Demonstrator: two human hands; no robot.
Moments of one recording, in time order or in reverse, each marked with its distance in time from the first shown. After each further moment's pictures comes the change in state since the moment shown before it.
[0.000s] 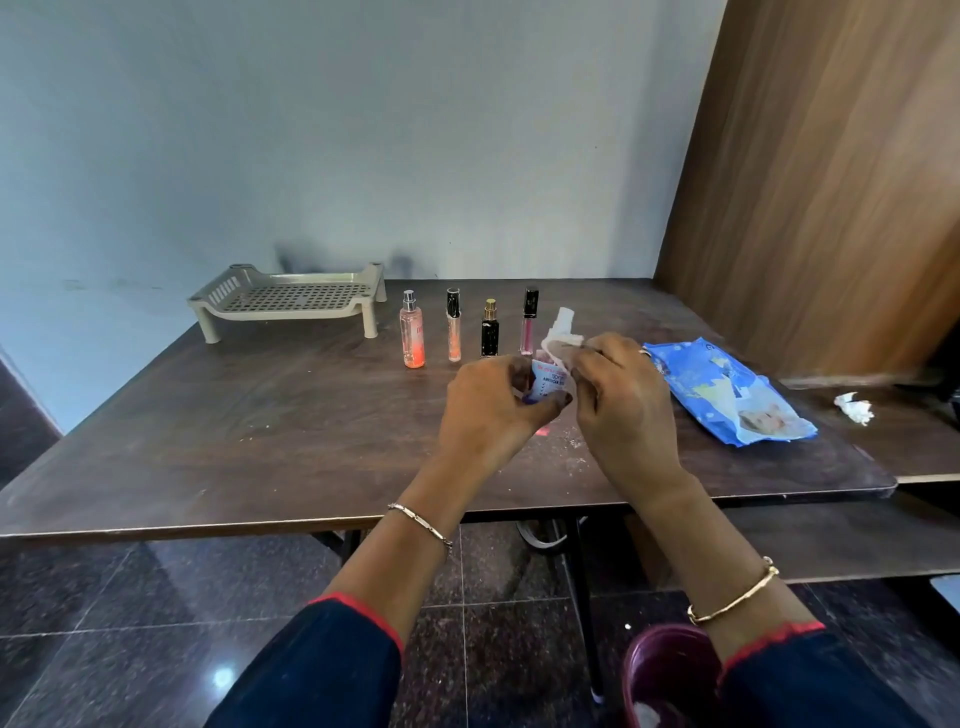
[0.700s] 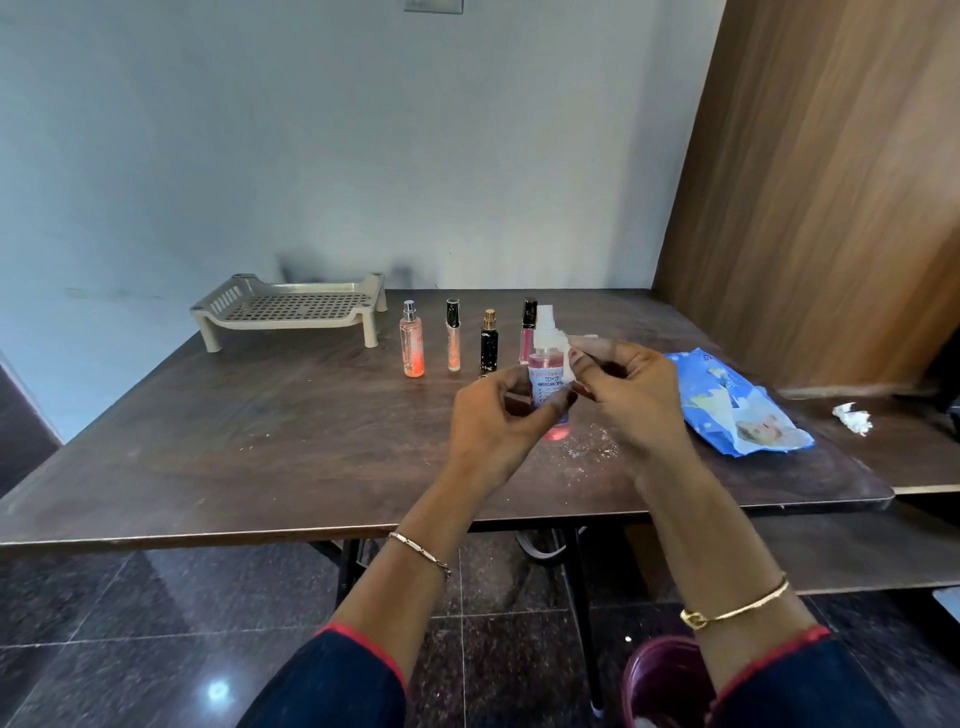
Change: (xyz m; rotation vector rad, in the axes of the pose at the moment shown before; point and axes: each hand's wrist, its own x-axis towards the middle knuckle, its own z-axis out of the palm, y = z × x) left_hand -0.009 0.002 0.006 -0.366 0.025 0.008; right_hand 0.023 -0.013 -0.012 0.901 -0.037 0.844
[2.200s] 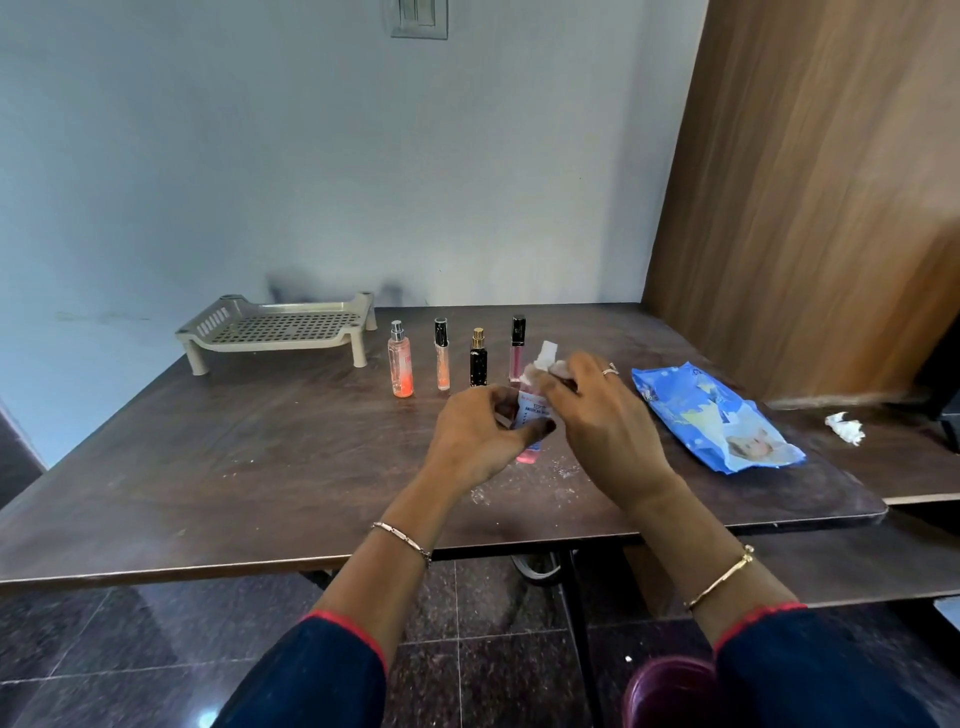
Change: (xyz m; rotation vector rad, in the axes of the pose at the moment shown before) left_hand 0.031 -0.013 -0.004 0.324 -0.149 -0.110; right_hand 0.017 0.033 -0.018 -1.245 -0.119 -0.982
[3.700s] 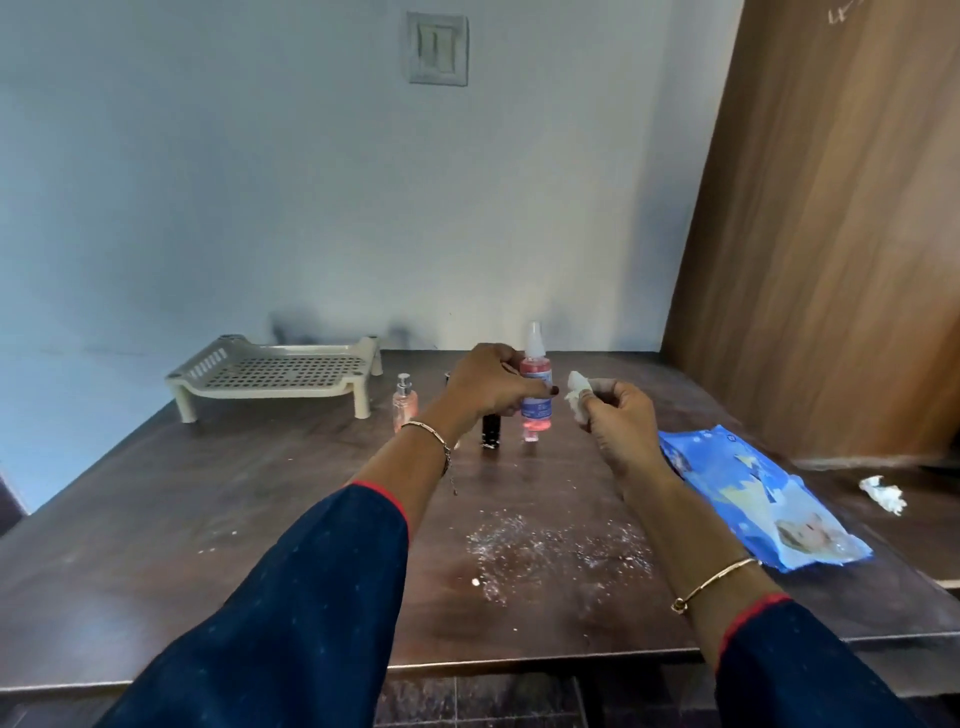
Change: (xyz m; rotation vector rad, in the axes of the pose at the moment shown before) left_hand 0.138 0.000 -0.029 -0.164 -0.069 -0.117; right_hand 0.070 0.038 0.071 1.117 0.044 1.180
